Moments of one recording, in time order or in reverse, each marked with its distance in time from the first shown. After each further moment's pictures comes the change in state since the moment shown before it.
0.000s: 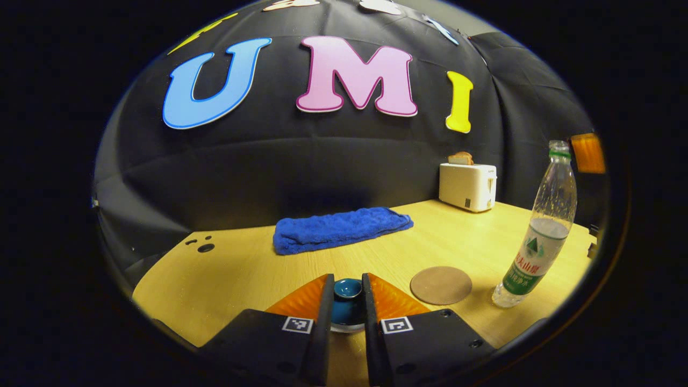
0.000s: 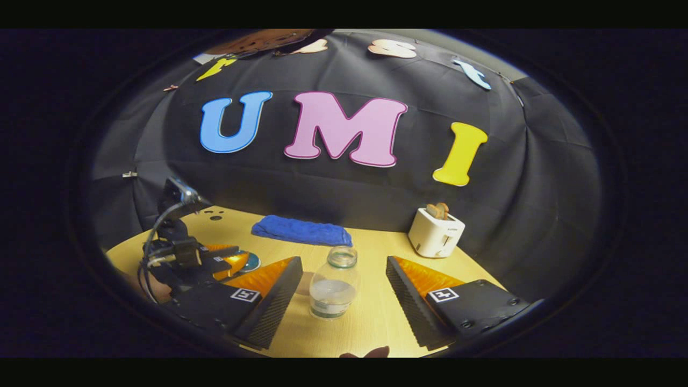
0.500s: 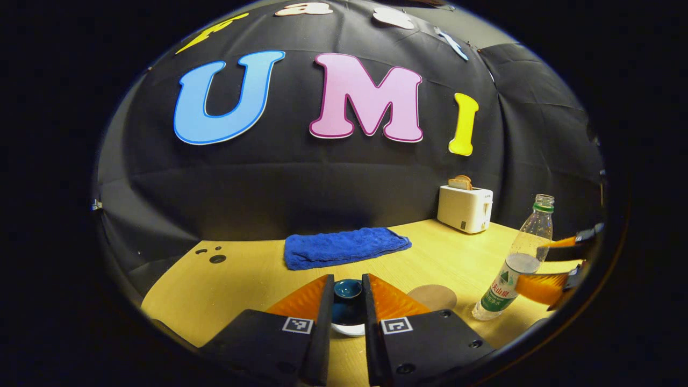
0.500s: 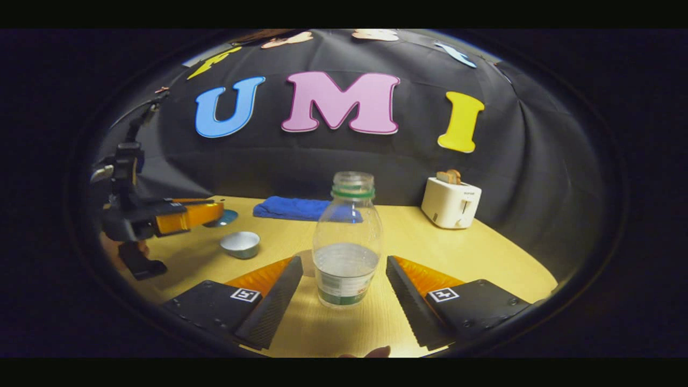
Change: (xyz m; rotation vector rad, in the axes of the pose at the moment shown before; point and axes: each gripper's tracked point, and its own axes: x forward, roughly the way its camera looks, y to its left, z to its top) left arm -0.037 0.023 0.040 -0.034 -0.031 0.016; right arm 0.034 0.013 -0.093 0.092 0.080 0.016
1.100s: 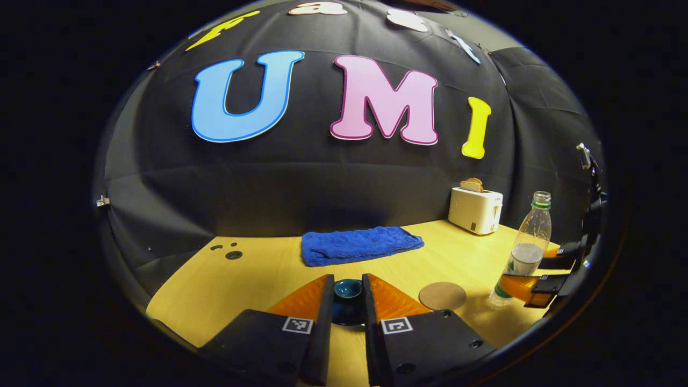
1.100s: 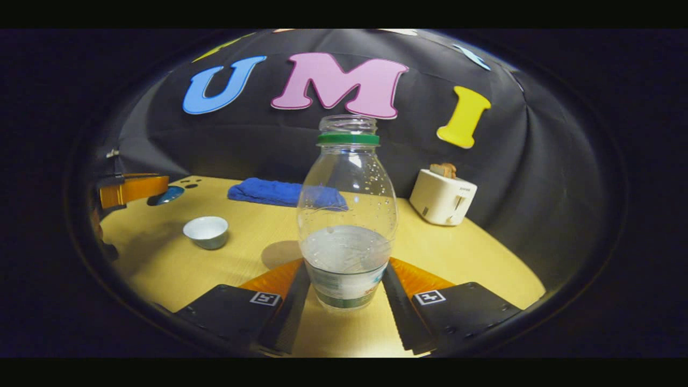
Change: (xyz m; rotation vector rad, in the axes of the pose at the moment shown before) left arm -0.017 0.029 -0.001 -0.032 0.016 0.055; right arm 0.034 -0.009 0.004 -0.162 0.070 -0.117
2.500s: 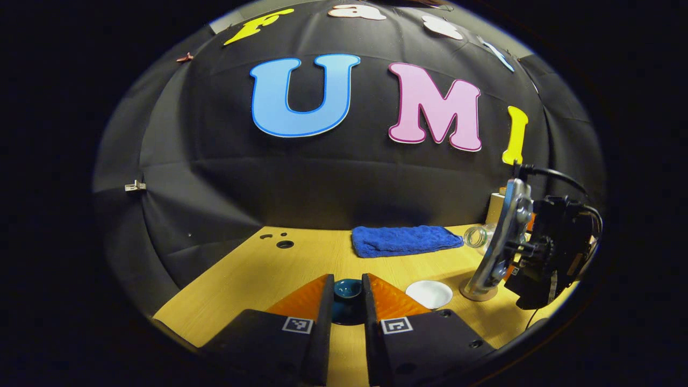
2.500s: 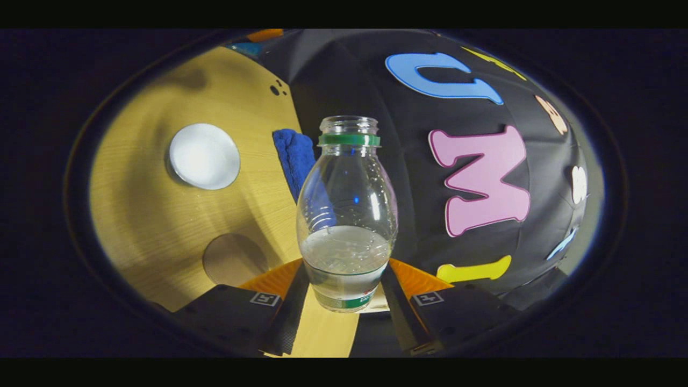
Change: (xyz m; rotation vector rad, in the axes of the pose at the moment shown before) left arm -0.051 0.075 -0.014 -0.073 0.002 0.202; right arm 0.060 0.054 0.065 -1.118 -0.123 -0.106
